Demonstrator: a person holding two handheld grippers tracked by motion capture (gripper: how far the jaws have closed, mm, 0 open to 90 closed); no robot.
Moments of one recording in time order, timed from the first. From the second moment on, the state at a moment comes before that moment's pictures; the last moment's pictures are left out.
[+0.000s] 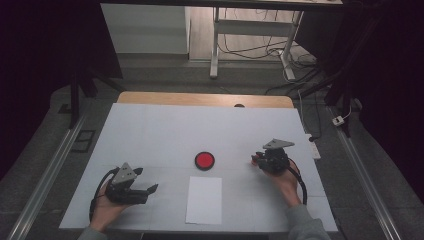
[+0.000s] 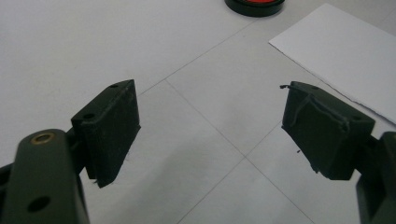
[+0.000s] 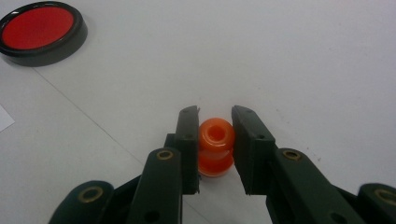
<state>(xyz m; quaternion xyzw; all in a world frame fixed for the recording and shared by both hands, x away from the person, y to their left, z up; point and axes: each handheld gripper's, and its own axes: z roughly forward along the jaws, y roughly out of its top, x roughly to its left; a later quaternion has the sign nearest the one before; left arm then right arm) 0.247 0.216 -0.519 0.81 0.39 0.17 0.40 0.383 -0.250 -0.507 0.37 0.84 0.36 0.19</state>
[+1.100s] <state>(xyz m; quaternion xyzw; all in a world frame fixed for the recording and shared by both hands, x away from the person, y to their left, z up) 0.248 0.216 -0.519 0.81 0.40 0.18 0.39 0.363 -0.248 -0.477 0.36 0.79 0.46 0.16</state>
